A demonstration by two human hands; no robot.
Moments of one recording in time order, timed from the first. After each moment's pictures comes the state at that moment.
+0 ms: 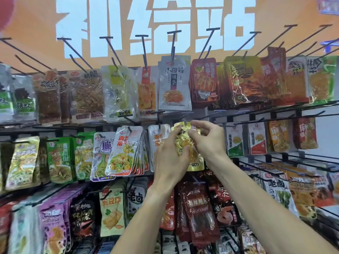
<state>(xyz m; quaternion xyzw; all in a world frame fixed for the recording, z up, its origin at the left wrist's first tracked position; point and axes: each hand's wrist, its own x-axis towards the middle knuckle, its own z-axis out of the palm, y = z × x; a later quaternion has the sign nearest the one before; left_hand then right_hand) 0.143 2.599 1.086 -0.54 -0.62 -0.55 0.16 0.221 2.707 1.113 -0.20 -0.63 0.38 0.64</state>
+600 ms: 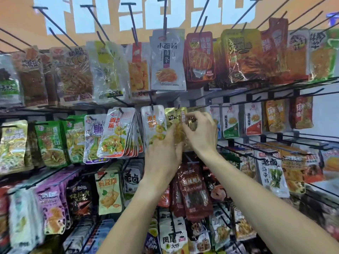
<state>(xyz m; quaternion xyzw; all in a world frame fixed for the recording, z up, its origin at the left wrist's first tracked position) 0.134 2.602 1.052 -0.56 -0.68 -0.38 0.29 0.216 2.715 1.080 -0.30 -0.73 0.13 0.61</state>
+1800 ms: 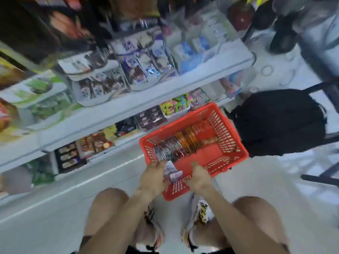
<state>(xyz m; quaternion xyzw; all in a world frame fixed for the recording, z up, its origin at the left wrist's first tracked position) 0.368 2.457 0.018 -0.55 -0.72 0.13 -0.41 0.546 2.495 -0.006 -0.64 -0.59 0.47 -0.14</state>
